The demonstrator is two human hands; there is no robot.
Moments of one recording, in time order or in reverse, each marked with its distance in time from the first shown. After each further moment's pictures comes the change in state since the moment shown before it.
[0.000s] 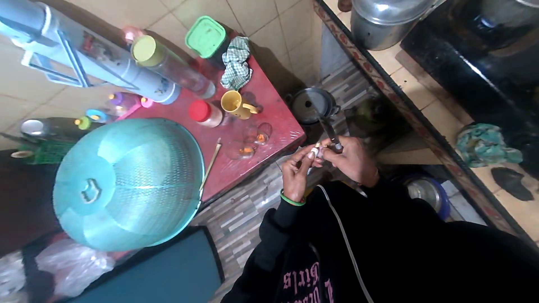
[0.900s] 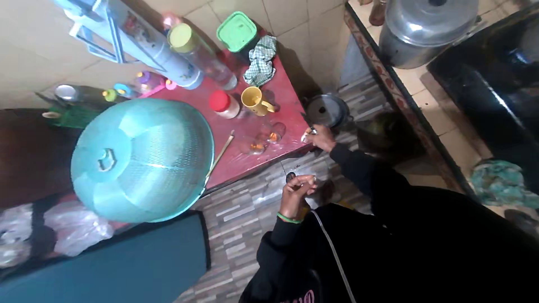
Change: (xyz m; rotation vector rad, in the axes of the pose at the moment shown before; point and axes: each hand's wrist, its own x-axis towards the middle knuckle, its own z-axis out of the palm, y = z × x) left_hand -0.040 -0.032 -0.027 -0.239 0.287 -0.386; right_hand 0.149 0.090 0.100 -0.061 -0.322 0.203
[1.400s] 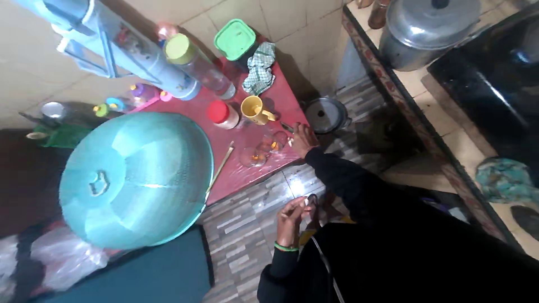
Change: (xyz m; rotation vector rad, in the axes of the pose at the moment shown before) left_hand -0.012 -0.009 -0.037 -0.057 0.118 -0.060; right_hand 0.056 -0.024 0.069 -0.519 0.147 -0.042
